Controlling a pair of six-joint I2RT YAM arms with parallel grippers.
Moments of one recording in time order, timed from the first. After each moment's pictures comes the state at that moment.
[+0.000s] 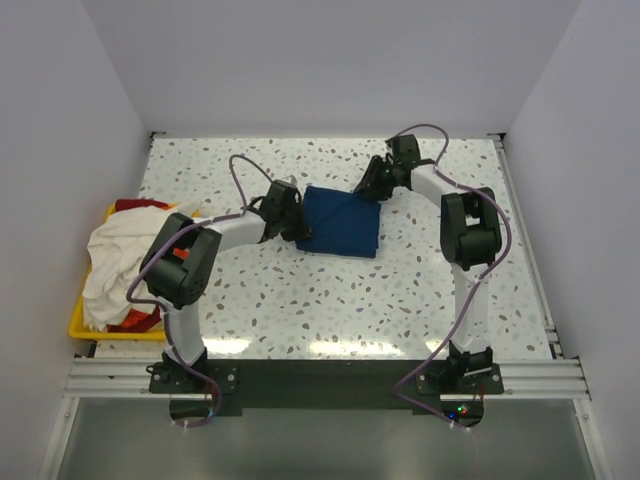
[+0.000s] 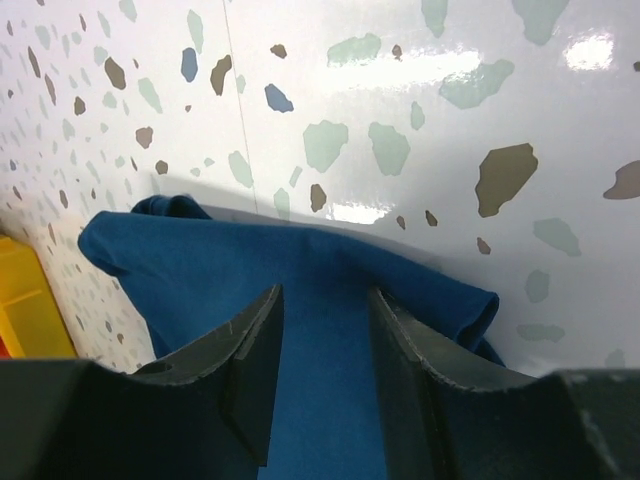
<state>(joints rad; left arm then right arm) -0.49 1.91 1.12 -0.05 0.10 -0.73 0.22 2.26 1.72 -0.35 -0.37 0.60</state>
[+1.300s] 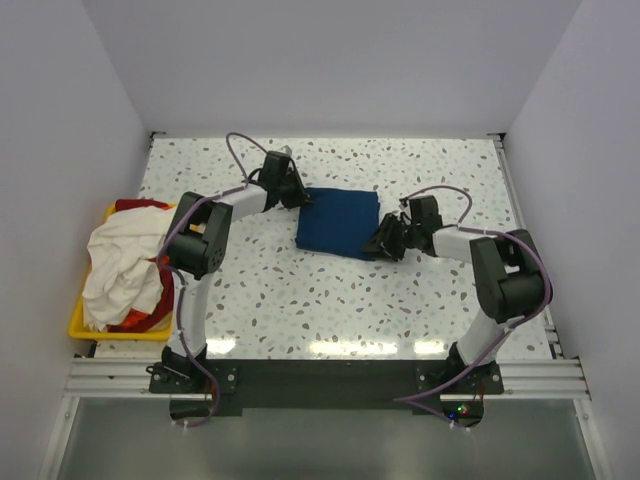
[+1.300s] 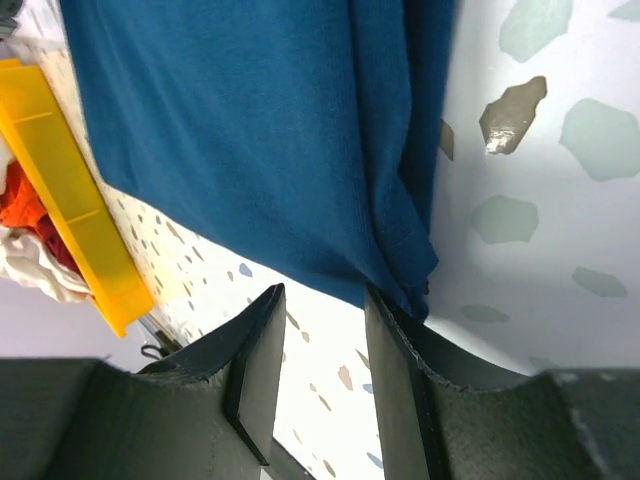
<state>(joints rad) -0.37 2.20 1.50 -0.04 0.19 -0.72 0.24 1.74 0.82 0.00 -0.54 0.77</state>
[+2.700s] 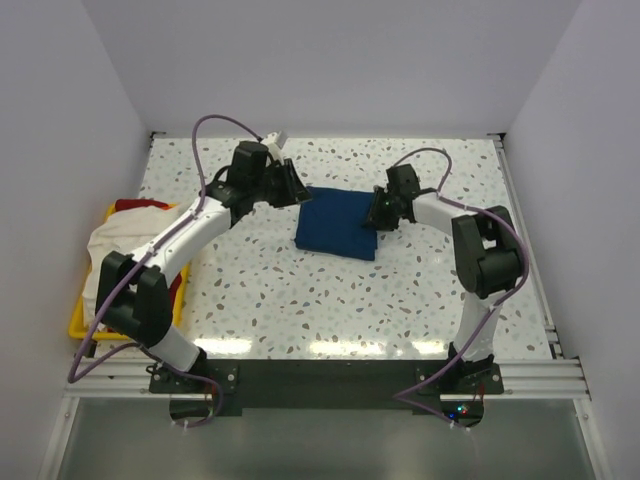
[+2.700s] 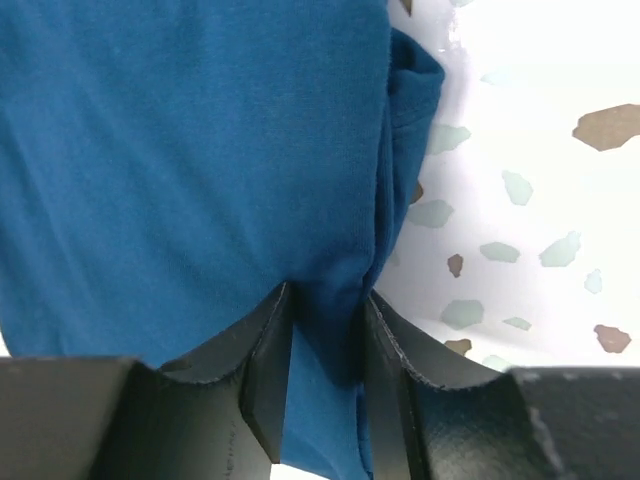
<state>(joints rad) -0.43 1.61 1.28 -0.26 0.30 -0.58 0.30 1.94 1.24 -0.26 -0.17 0.57</state>
